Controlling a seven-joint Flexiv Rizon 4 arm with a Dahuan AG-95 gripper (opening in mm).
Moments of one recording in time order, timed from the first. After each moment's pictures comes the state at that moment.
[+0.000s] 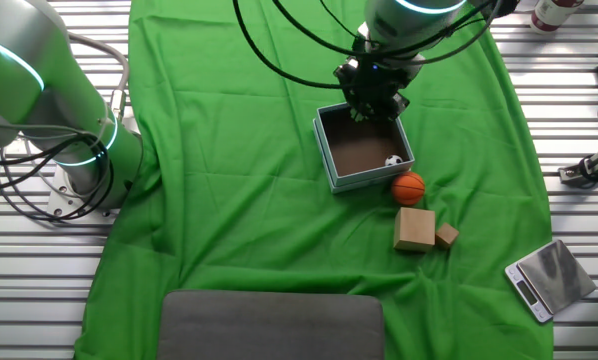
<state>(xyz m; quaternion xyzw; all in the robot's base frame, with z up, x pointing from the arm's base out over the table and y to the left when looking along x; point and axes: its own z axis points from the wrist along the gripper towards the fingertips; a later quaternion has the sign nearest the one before) 0.460 0.038 0.149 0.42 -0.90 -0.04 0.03</state>
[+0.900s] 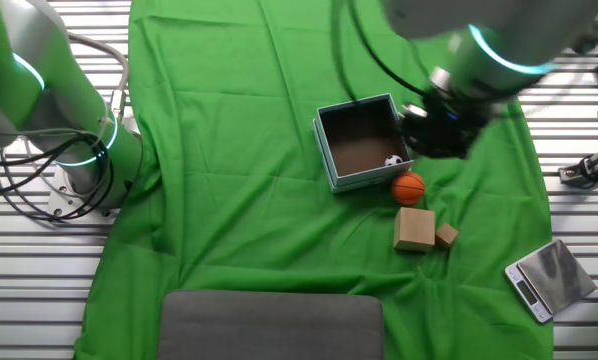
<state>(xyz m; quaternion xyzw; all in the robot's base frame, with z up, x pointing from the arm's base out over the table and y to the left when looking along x) 0.575 -0.035 0.117 0.52 -0.85 -0.04 0.04</state>
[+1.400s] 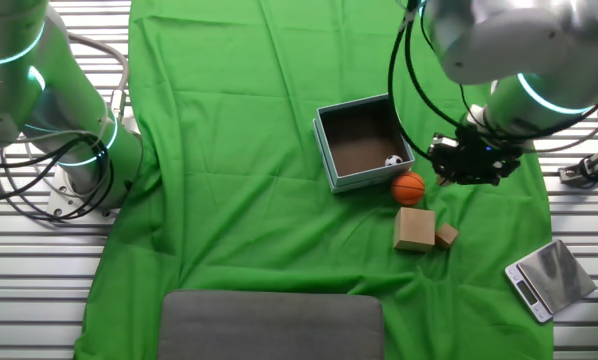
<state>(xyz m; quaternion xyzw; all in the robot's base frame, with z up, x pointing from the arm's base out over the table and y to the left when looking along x) 0.604 -0.053 0.087 0.53 -0.84 -0.03 0.05</state>
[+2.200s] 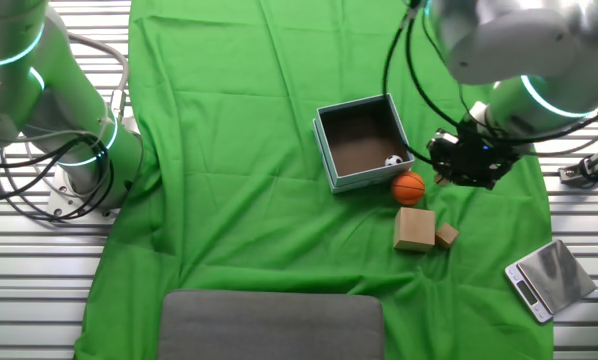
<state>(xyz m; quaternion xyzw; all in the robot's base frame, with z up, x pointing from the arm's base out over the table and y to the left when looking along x) 0.600 -0.052 0.088 0.44 -0.89 -0.03 0.05</state>
